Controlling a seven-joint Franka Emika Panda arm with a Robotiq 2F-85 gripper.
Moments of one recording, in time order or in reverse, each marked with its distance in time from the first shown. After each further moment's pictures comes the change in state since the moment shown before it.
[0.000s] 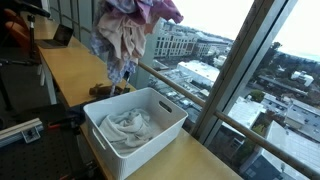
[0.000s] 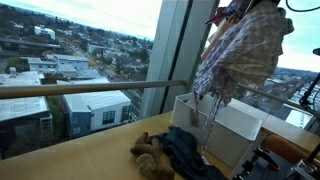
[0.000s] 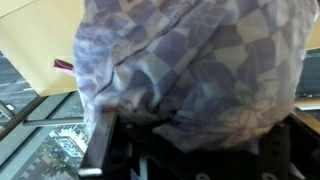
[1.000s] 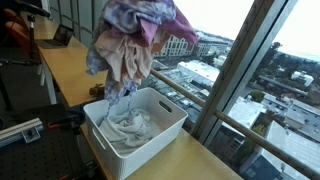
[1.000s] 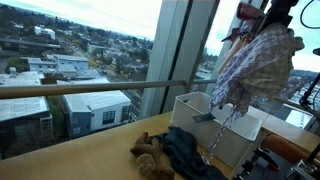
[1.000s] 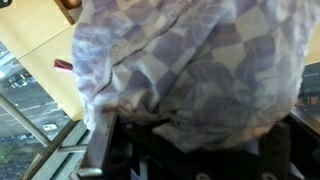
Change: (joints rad) arm -0.186 -0.085 0.002 -0.194 -0.007 0.082 -0.016
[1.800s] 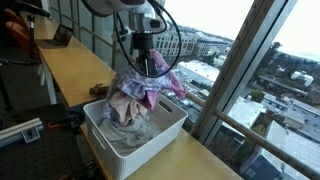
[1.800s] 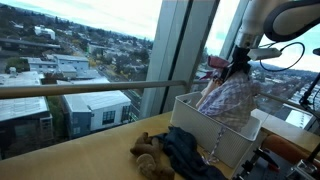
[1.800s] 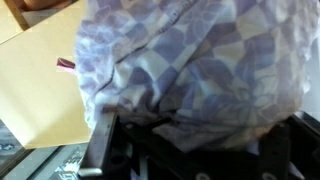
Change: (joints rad) arm -0.016 0.308 -0.032 -0.114 -0.029 0.319 0.004
